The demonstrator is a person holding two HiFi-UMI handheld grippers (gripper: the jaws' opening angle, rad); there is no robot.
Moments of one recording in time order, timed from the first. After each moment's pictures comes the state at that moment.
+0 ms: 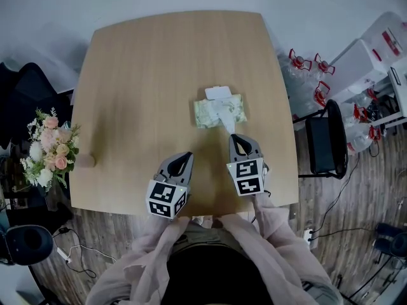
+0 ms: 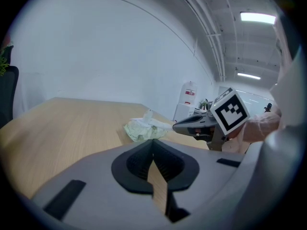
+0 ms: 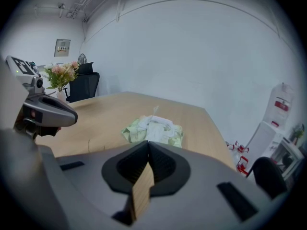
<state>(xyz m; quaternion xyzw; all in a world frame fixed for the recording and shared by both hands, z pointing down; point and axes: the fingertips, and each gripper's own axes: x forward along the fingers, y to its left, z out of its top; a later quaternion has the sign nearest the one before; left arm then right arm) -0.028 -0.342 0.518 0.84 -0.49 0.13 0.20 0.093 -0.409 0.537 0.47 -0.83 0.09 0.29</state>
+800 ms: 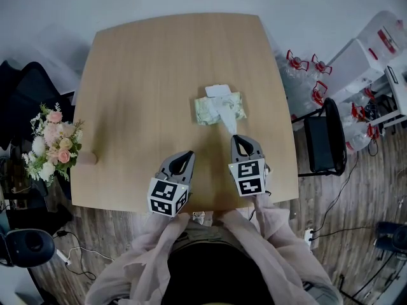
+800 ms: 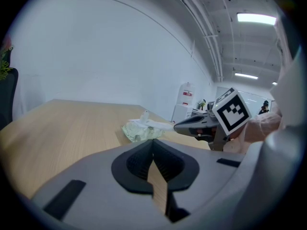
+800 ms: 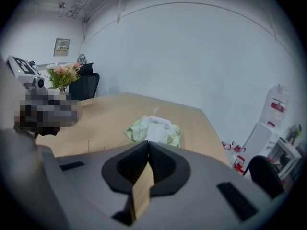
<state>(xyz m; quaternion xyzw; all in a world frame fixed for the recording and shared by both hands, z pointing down) -0.026 -0.328 0.512 0.85 -0.48 0.12 0.19 0.097 -0.388 0.528 0.48 -0.83 0.08 0.29</state>
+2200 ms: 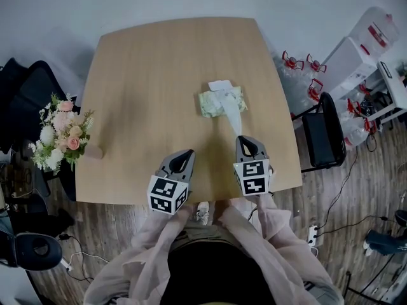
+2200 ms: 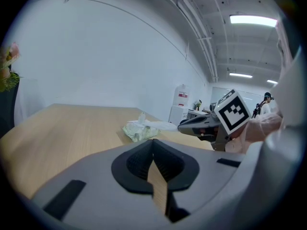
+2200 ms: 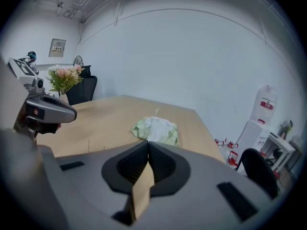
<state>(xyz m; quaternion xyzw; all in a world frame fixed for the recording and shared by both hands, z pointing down) -0.045 -0.284 0.498 0.86 -0.47 0.12 0.17 0.097 -0.338 0.513 0.51 -0.81 0.08 0.27</state>
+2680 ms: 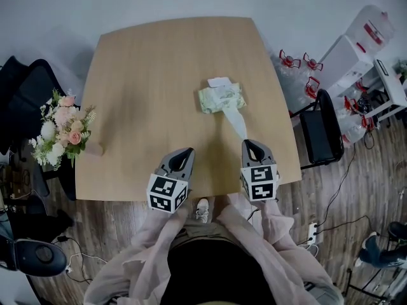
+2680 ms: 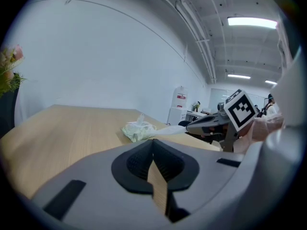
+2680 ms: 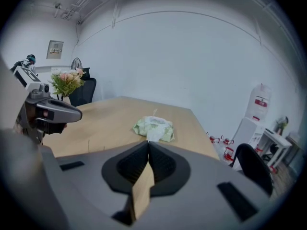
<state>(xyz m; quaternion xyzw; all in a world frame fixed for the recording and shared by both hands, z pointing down) -0.050 -0.268 0.492 0.86 -0.47 0.11 0.16 0.113 -0.301 0.499 0.53 -0.80 0.09 0.26</state>
